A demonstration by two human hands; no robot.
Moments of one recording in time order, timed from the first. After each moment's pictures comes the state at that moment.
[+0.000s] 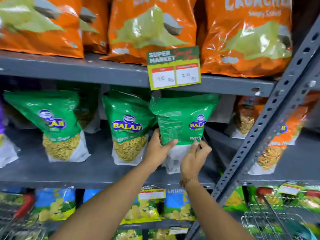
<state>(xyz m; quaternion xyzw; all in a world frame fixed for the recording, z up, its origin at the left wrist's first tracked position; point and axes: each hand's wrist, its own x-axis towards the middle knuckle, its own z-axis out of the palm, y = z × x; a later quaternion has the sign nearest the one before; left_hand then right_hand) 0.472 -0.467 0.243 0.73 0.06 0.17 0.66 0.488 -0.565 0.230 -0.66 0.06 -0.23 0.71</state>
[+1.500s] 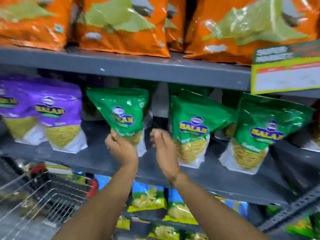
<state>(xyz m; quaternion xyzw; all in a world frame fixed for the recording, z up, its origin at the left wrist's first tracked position) 0.399 -0.236 0.216 0.44 0.40 0.57 0.57 0.415 -0.345 0.239 -0.67 -0.25 0.05 0.70</state>
